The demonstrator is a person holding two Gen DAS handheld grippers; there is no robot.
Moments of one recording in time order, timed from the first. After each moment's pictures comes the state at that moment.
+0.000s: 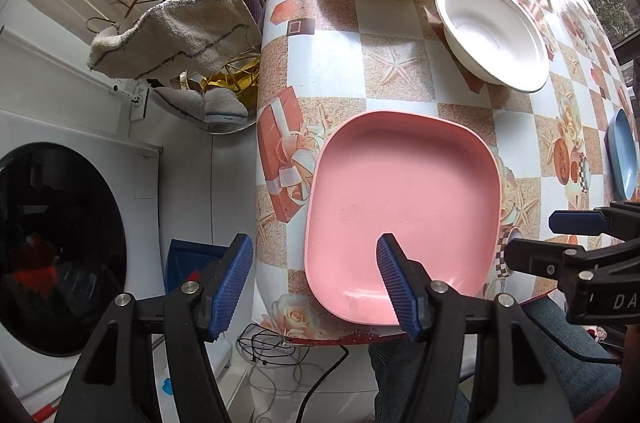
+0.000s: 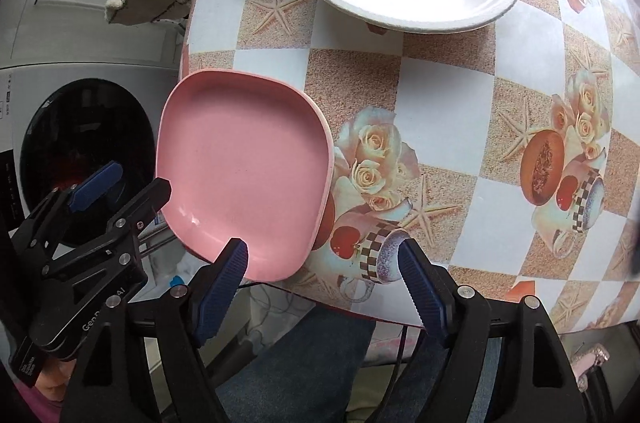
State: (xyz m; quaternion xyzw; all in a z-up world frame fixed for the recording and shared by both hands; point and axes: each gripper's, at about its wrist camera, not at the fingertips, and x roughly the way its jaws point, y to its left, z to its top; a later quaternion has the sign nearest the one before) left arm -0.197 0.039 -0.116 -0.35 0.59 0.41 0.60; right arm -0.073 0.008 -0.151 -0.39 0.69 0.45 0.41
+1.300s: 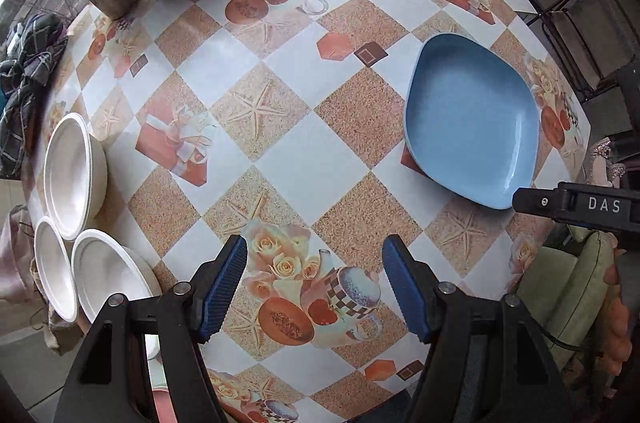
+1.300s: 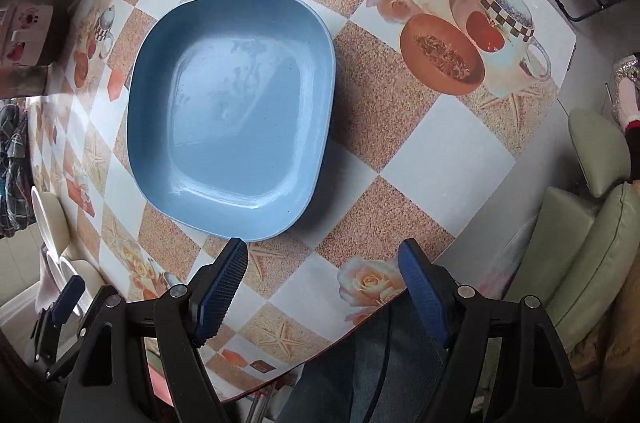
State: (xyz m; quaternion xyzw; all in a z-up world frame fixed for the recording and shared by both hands) left arm 0.205 -0.030 -0.117 -0.13 0.67 0.15 0.71; right arm 0.300 -0.218 -0.155 -0.05 0.78 0.12 0.61
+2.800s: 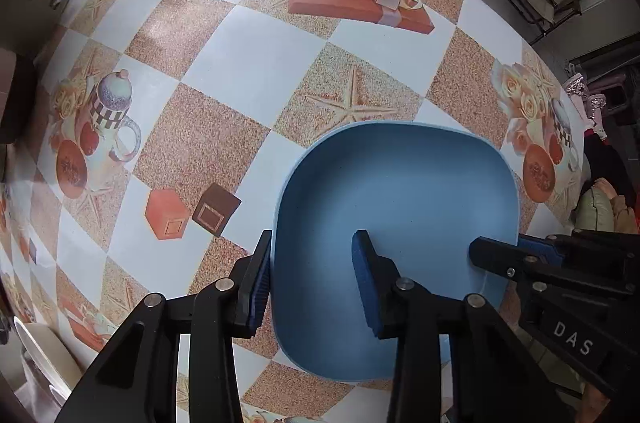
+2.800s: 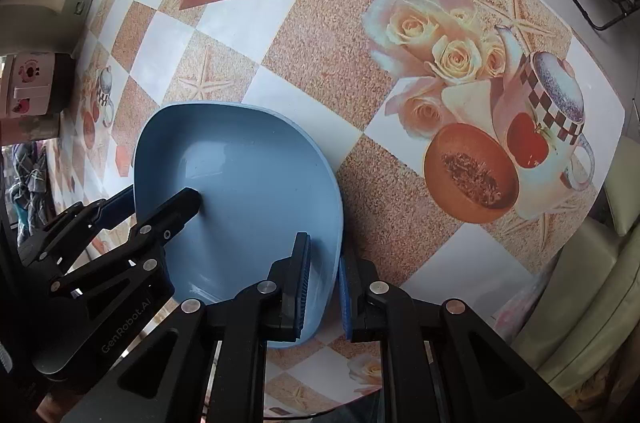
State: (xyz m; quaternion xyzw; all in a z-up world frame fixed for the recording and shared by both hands) left arm 0.357 -0.069 -0.181 -0.05 0.70 0.01 0.71; right arm 0.356 -0.216 -0.163 -0.02 0.77 0.16 0.61
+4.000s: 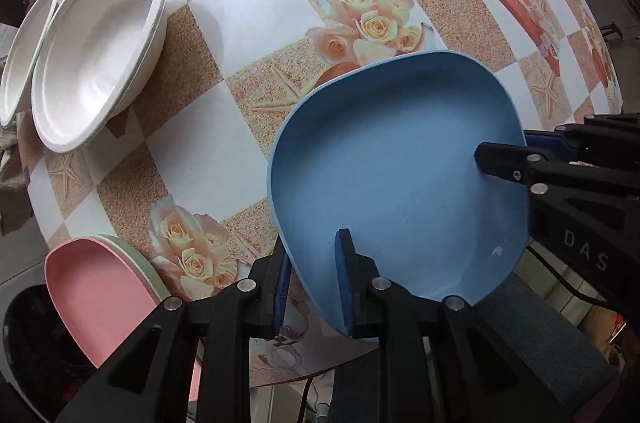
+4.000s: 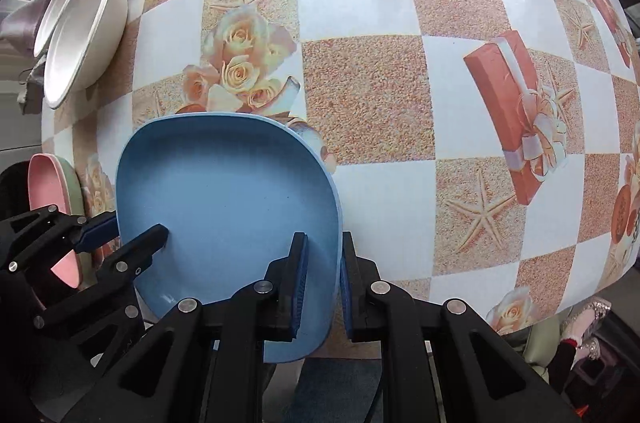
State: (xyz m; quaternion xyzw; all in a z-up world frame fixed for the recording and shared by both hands) left arm 0.022 -0.049 -0.183 -0.26 0.70 0.21 0.63; right arm 0.135 -0.095 -0.149 -0.38 0.67 0.39 0.50
